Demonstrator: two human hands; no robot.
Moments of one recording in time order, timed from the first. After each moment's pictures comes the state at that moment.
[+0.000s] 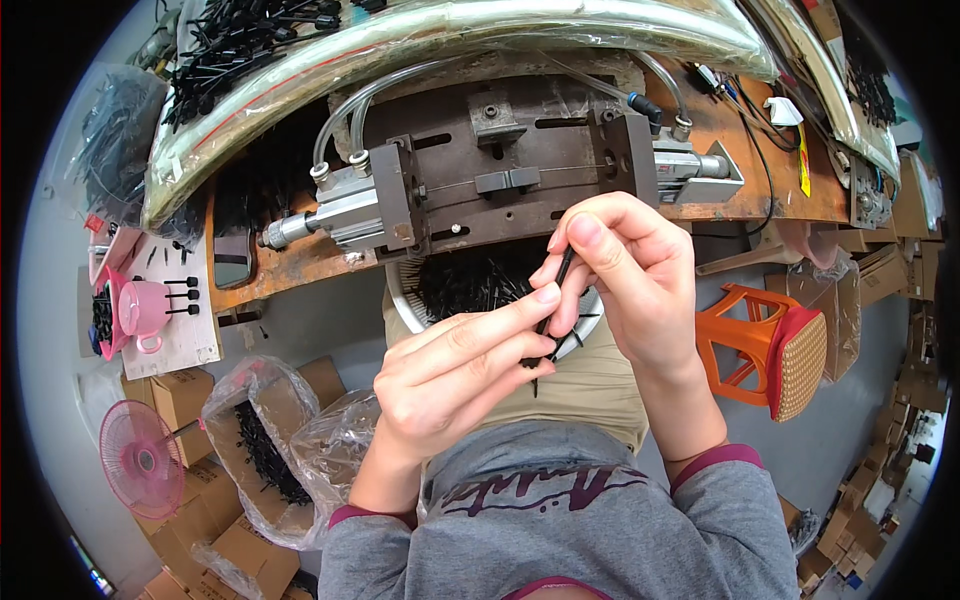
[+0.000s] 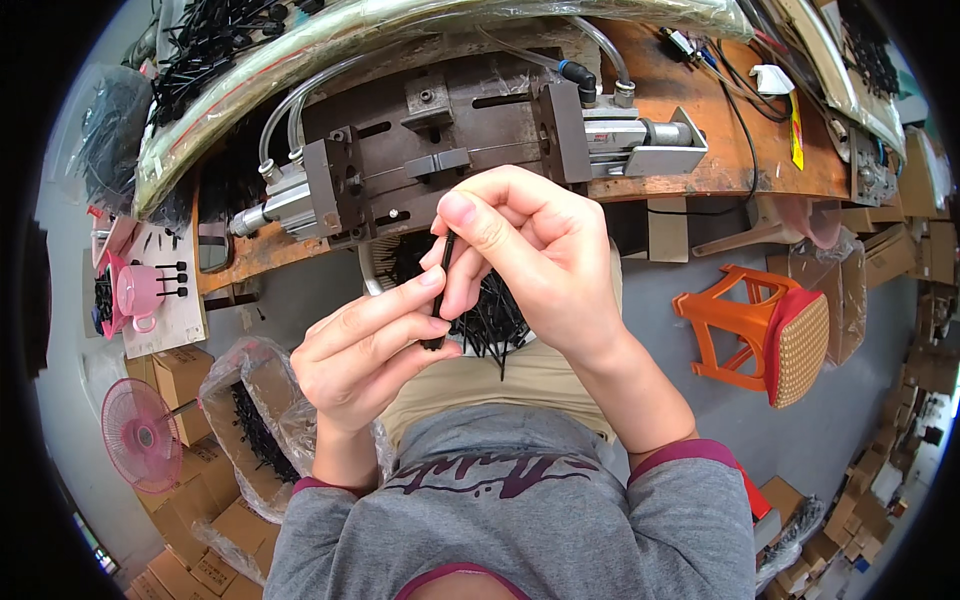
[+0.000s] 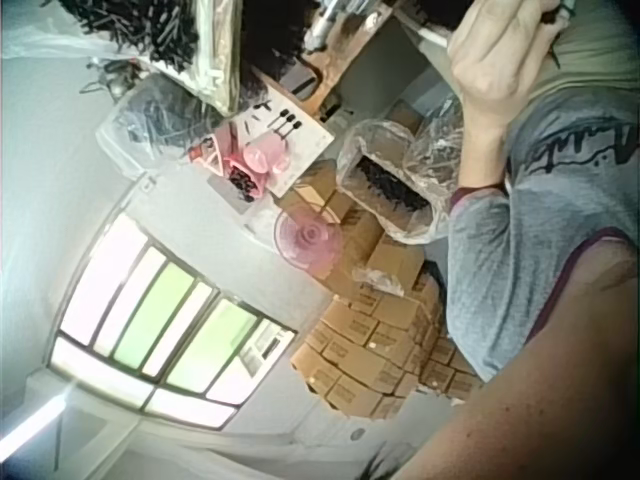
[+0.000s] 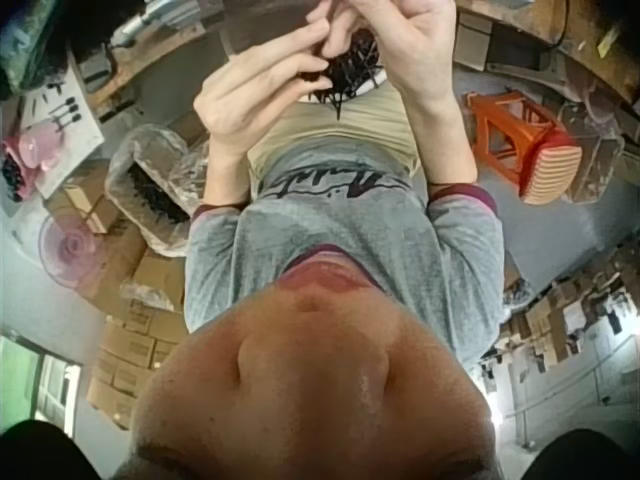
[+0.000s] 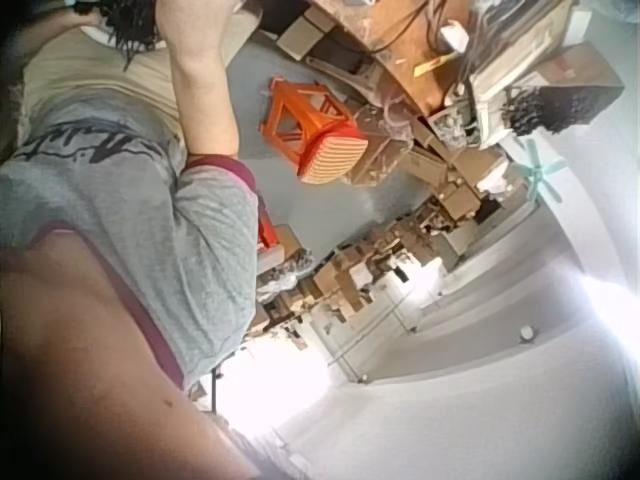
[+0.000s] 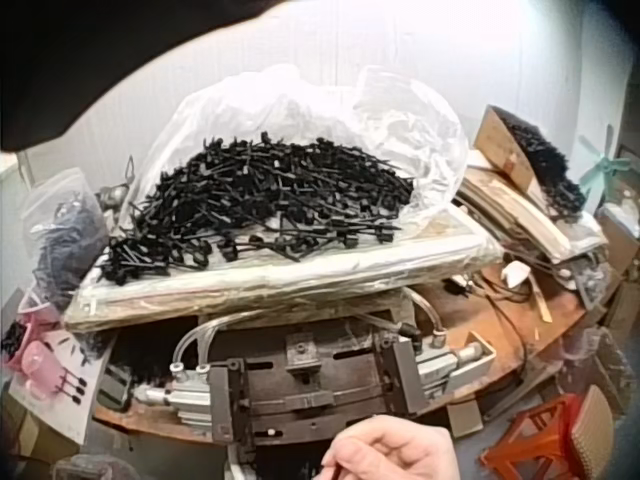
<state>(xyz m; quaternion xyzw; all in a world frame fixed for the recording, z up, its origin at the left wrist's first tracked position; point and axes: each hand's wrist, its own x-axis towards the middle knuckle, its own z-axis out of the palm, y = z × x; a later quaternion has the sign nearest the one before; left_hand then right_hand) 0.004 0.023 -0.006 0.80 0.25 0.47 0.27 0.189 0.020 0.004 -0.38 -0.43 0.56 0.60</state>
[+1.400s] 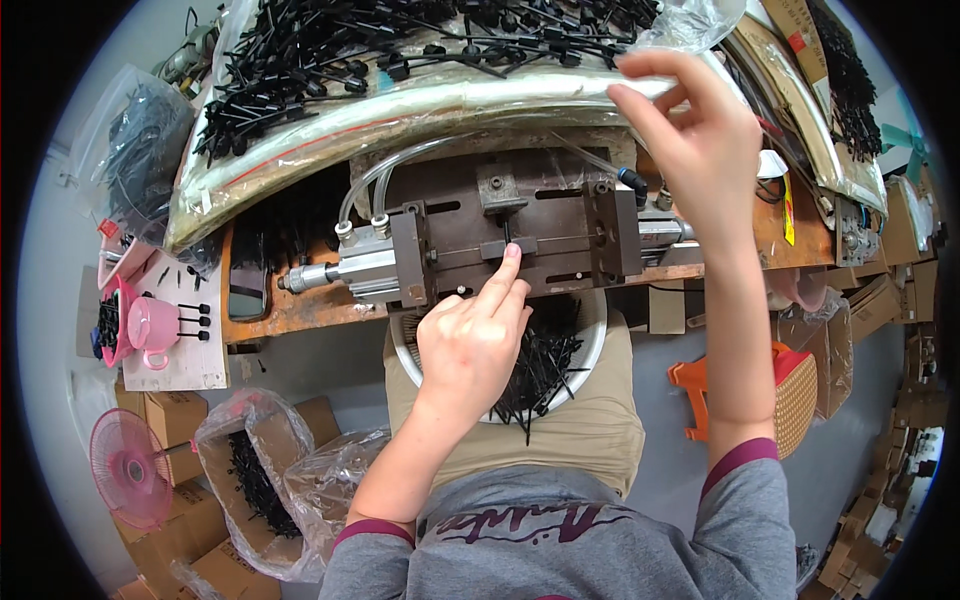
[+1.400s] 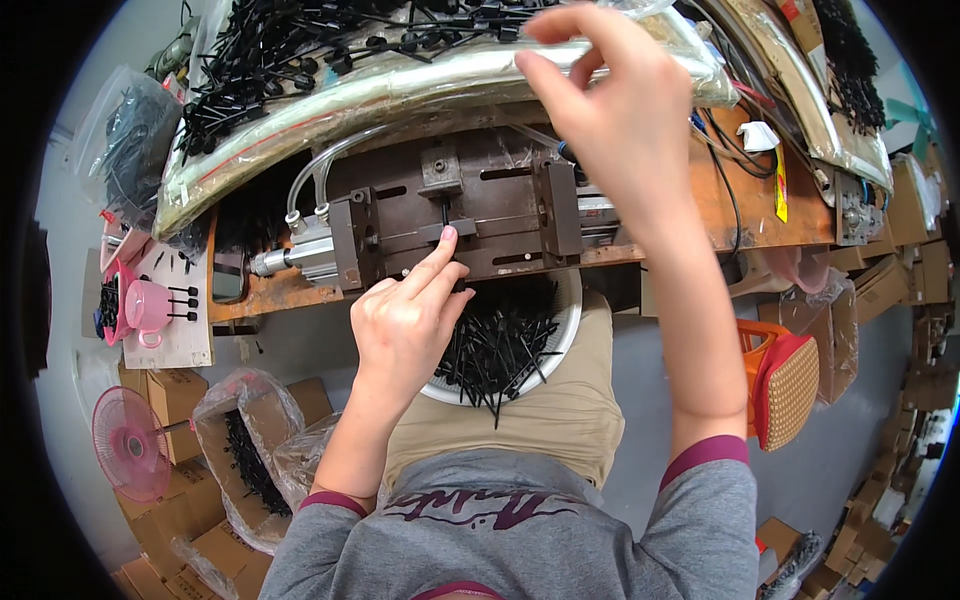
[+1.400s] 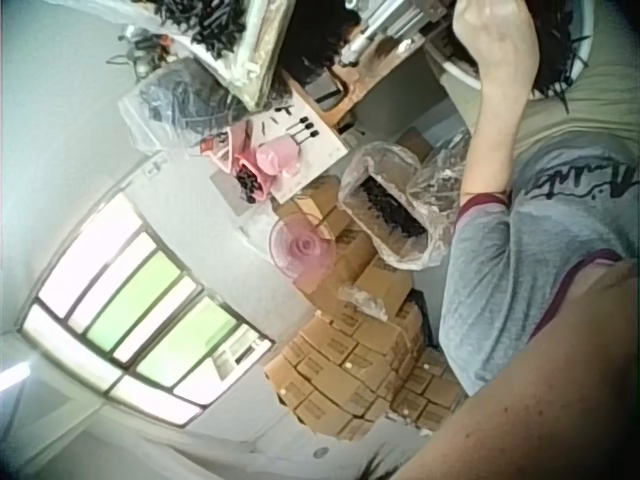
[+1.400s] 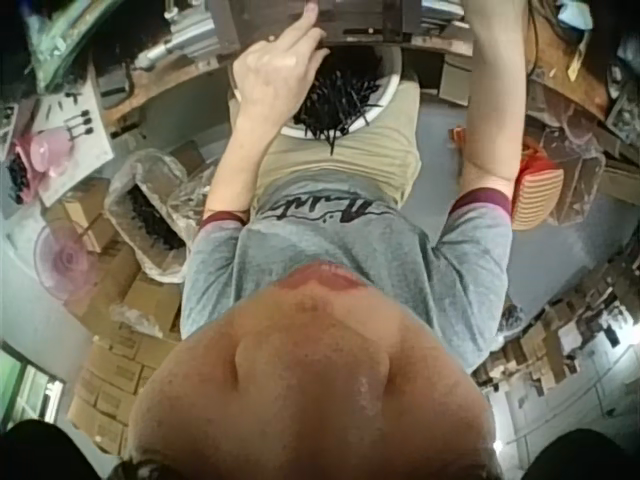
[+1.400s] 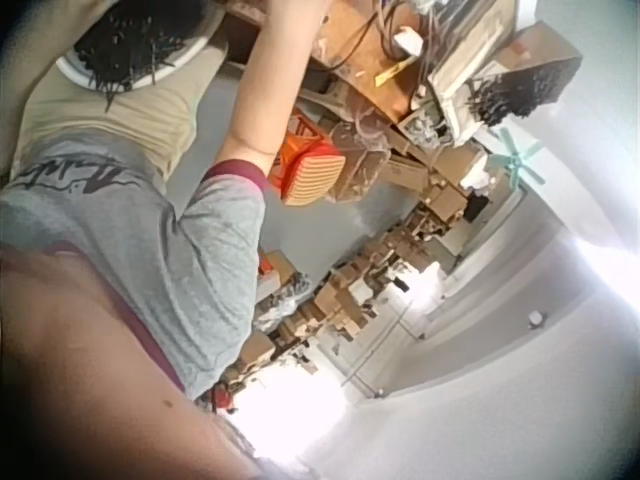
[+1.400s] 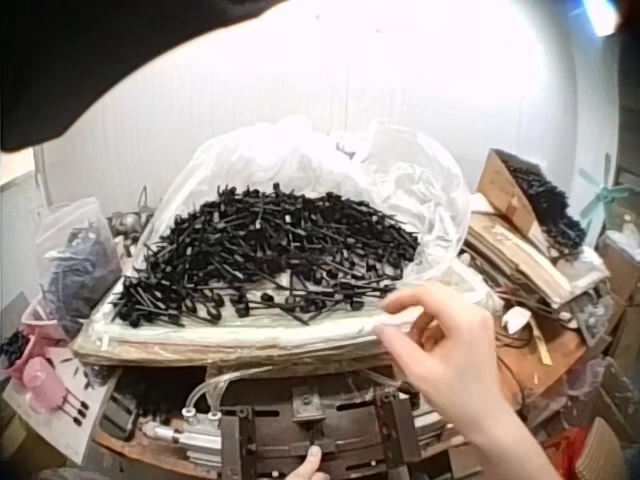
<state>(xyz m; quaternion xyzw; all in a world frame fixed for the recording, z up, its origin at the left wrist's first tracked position) 0.038 0.061 -0.033 0.85 0.41 0.33 0.02 0.257 0.130 0.067 -0.54 -0.69 -0.07 0.49</state>
